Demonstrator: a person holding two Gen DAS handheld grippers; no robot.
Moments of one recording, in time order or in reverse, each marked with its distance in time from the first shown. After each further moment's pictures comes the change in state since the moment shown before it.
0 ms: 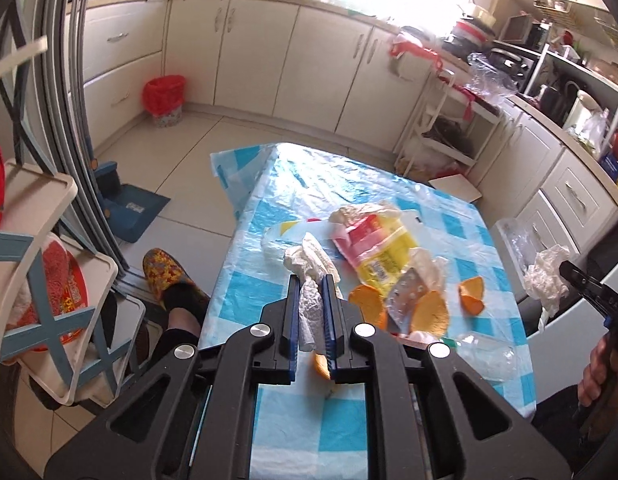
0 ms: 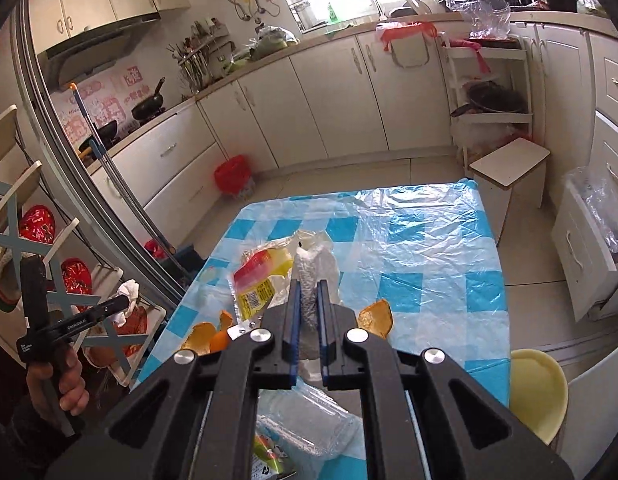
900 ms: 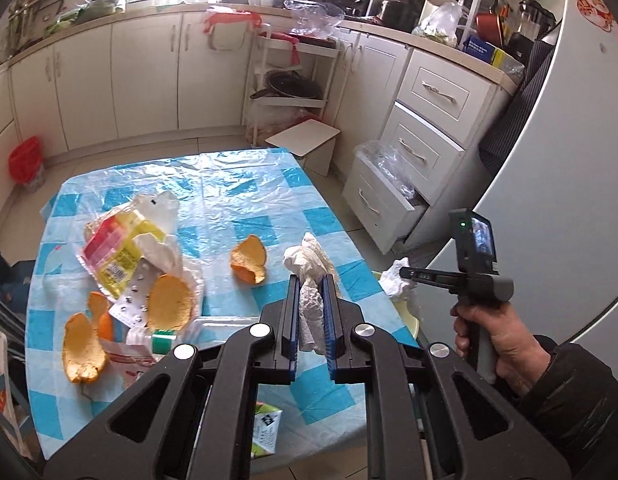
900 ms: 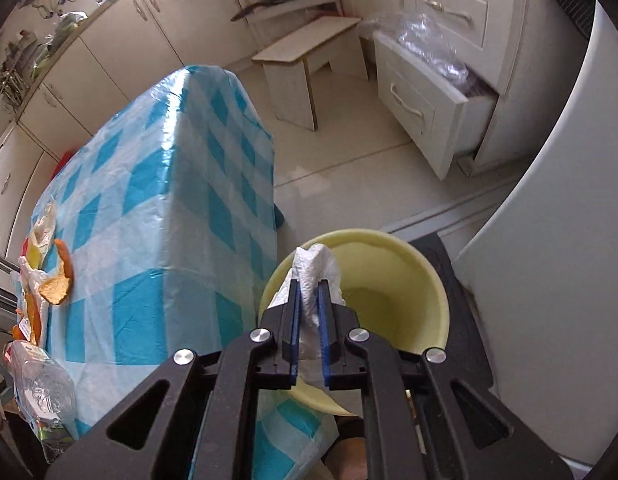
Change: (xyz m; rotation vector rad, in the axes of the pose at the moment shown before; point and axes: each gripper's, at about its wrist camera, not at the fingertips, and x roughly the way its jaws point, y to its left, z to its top) left arm 0.004 -0.257 -0.054 0.379 0.091 -0.327; right arm 0.023 -0.225 -0.090 0.395 0.278 -0.463
